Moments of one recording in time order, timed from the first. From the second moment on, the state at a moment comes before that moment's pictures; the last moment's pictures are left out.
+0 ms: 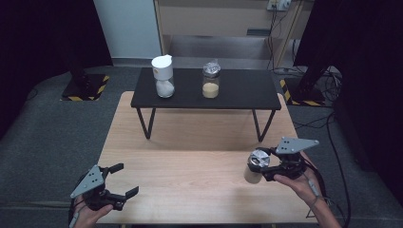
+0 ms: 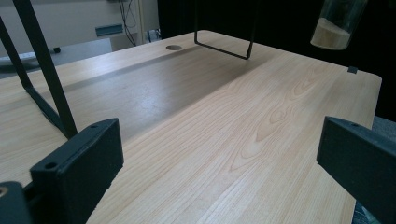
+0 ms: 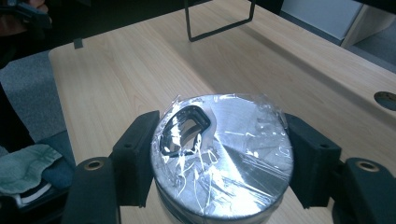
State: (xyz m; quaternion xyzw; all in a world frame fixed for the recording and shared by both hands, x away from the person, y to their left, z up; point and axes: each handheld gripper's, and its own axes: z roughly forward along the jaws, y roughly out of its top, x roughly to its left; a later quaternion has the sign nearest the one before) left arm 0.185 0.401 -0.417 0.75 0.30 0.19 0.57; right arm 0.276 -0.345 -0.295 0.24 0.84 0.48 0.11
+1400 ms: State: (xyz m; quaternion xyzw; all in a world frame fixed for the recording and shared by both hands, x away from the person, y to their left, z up) left arm 0.186 0.402 -0.417 0.75 0.30 0.18 0.57; right arm 0.301 -0.314 -0.199 0.27 0.84 0.46 0.14
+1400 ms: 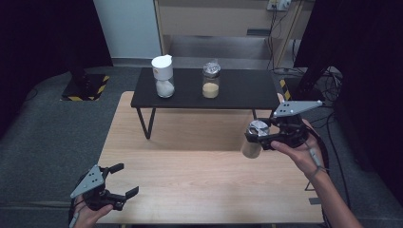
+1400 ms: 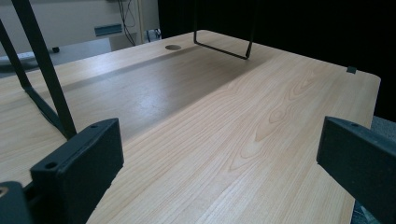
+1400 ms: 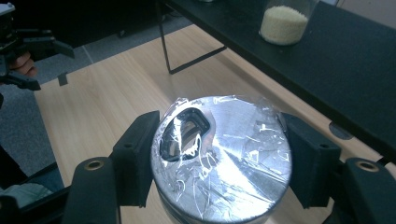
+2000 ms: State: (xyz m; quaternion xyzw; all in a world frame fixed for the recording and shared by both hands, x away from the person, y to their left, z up) left arm 0.186 0.401 -0.417 0.75 0.29 0.18 0.57; right arm 0.318 -0.302 -0.164 0.29 0.83 0.45 0.15
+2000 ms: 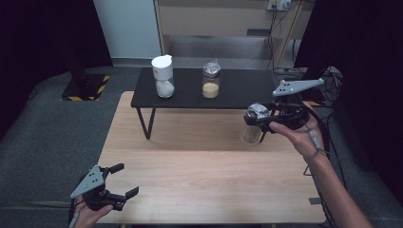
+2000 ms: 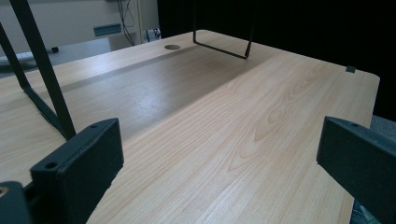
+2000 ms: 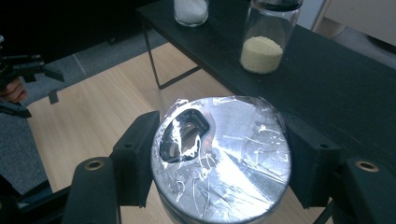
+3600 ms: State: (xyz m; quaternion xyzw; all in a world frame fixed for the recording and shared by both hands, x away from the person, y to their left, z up) left arm 0.187 0.402 -0.418 0.75 0.30 0.18 0.57; right arm 0.378 -0.271 -0.122 0.39 0.78 0.44 0.22
